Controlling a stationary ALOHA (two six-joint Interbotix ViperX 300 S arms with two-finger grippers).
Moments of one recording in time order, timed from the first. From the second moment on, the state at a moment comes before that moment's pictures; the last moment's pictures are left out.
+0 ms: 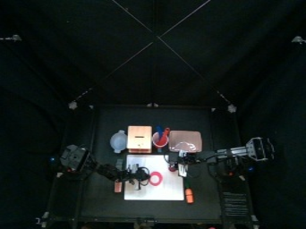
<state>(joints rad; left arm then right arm) -0.33 0.32 0.77 -0.68 -0.55 0.33 -0.01 -0.25 0.86 0.20 0.33 -0.01</state>
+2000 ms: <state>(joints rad) -0.20 0.20 0.74 -0.52 -0.39 0.36 0.00 -0.25 0.86 0.25 0.21 0.03</state>
